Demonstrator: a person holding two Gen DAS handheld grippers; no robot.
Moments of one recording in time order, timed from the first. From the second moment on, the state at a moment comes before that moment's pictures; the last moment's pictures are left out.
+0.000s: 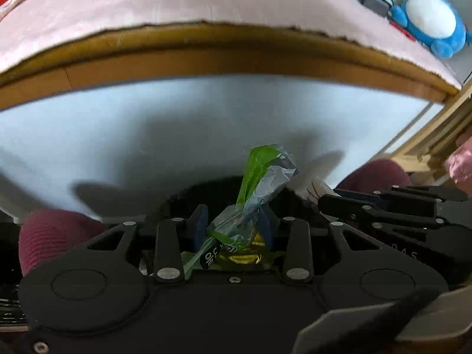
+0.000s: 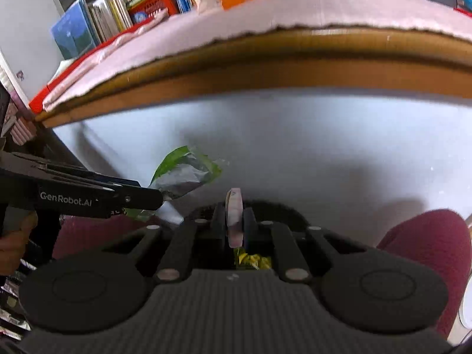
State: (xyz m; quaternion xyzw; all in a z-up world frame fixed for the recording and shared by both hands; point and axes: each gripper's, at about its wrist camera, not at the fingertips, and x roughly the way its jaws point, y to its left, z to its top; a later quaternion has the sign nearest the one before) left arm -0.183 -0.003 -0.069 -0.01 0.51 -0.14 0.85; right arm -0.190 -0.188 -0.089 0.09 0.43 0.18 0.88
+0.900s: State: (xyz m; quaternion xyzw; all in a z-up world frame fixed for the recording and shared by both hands) left arm -0.179 -0.011 -0.092 0.02 0.54 -0.11 0.84; right arm -0.187 -0.194 -0.097 0.11 0.44 0.18 0.87
